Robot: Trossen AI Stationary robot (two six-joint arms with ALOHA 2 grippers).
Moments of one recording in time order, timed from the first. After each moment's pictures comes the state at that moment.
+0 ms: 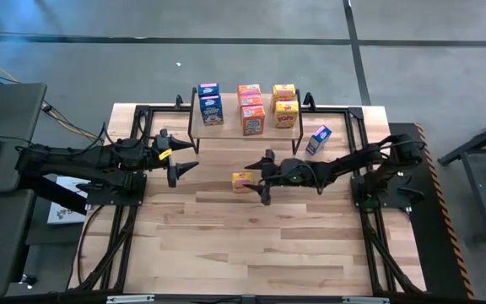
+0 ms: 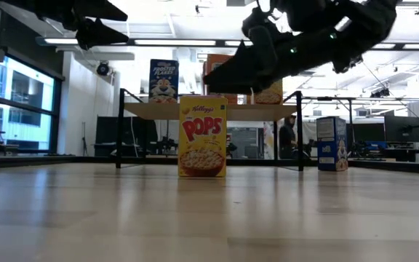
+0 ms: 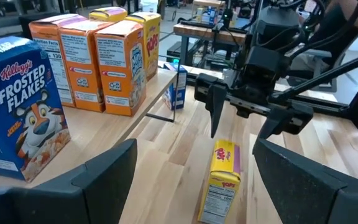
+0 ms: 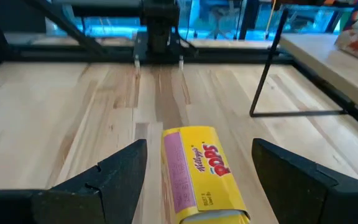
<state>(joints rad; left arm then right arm) -0.02 0.61 0.53 -0.13 -0.30 -0.14 0.04 1.66 0.72 0.67 0.14 -0.03</state>
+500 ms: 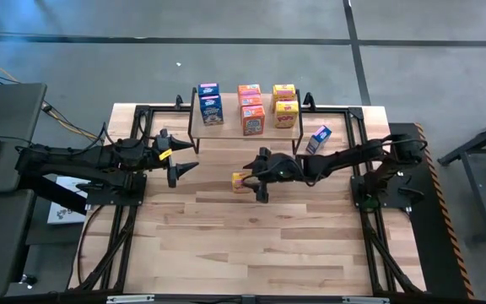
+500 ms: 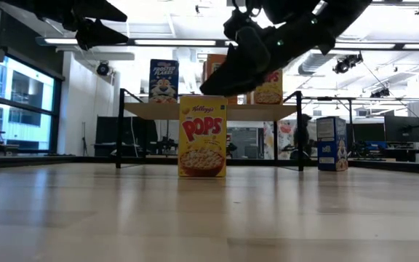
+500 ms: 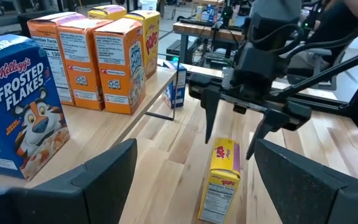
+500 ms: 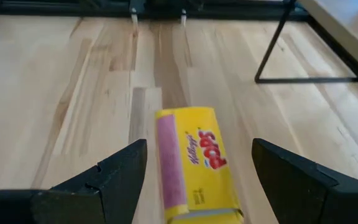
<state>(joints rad) -0.02 0.61 0.53 -0.14 -0.30 -0.14 0.02 1.66 0.91 0.25 0.09 -0.02</state>
